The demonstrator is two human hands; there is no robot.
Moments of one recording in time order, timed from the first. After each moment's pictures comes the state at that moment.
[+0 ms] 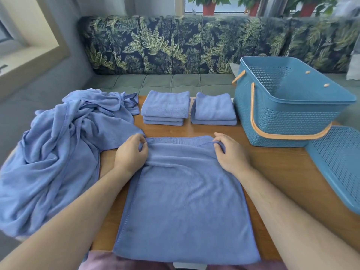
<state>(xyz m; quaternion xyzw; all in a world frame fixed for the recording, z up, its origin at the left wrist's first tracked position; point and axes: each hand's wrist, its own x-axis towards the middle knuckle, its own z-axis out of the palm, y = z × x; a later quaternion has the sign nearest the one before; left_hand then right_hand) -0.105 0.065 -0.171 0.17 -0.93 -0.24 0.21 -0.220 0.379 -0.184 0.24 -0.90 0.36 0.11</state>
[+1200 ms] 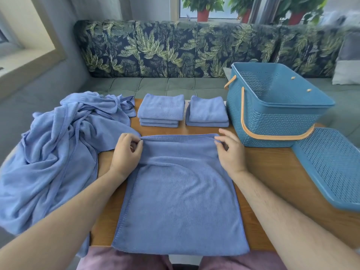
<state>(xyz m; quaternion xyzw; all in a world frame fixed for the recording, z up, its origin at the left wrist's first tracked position) -0.092 0.067 -0.160 0.09 -0.89 -0.33 0.31 -0.208 0.388 -0.174 0.21 -0.84 0.45 0.22</state>
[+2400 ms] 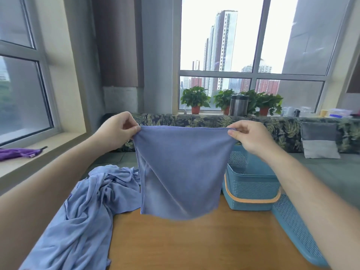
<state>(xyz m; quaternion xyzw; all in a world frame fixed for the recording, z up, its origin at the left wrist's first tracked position) -0.016 0.068 0.182 0.03 -0.90 -0.30 0.32 -0.139 0.437 0.168 0.26 -0.82 0.48 0.19</state>
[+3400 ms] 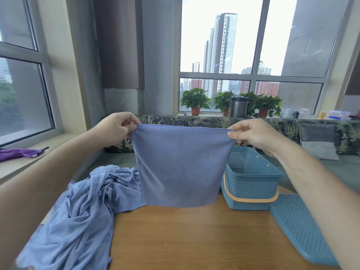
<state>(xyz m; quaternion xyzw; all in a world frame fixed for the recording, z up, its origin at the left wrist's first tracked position) -0.012 0.058 0.195 0.01 -0.91 -0.30 0.28 -0.123 0.453 0.195 0.26 -0.83 0.48 0.07</state>
